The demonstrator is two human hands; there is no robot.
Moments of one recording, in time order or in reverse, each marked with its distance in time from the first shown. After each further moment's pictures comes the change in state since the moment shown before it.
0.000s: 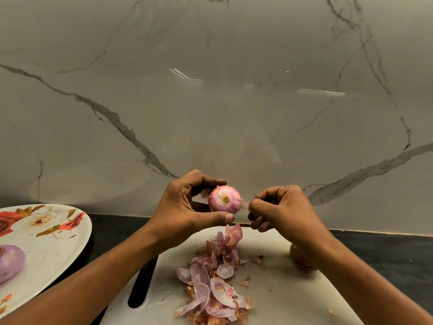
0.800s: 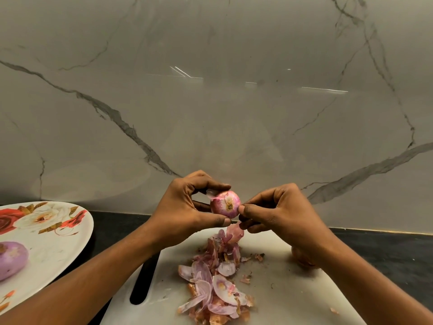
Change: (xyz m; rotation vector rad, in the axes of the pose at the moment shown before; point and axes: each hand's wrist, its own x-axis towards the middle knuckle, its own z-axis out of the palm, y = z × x) left_hand 0.001 -0.004 -0.004 0.062 -0.070 0.005; right_hand -0.007 -0.006 0.000 -0.012 -0.158 -0.040
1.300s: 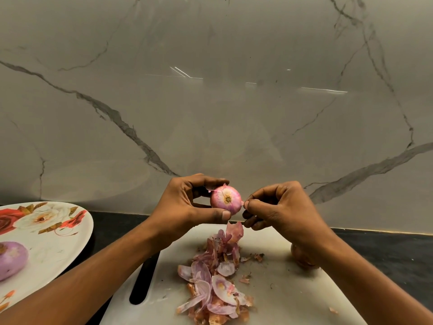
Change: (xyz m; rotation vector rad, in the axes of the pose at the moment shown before) left_hand -0.001 0.010 0.002 -0.169 0.036 -0.159; right_hand 0.001 0.001 -0.003 -0.005 0.076 -0.042
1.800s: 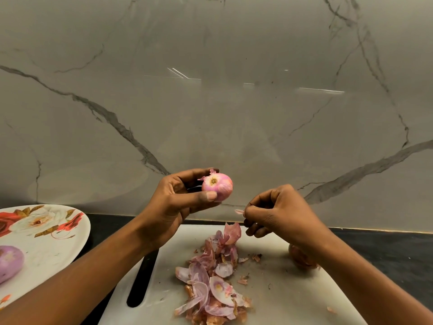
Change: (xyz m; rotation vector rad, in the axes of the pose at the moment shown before) left_hand 0.006 -0.001 -0.007 -0.437 0.000 -0.136; right_hand 0.003 0.001 -0.001 -0.068 -0.051 0.100
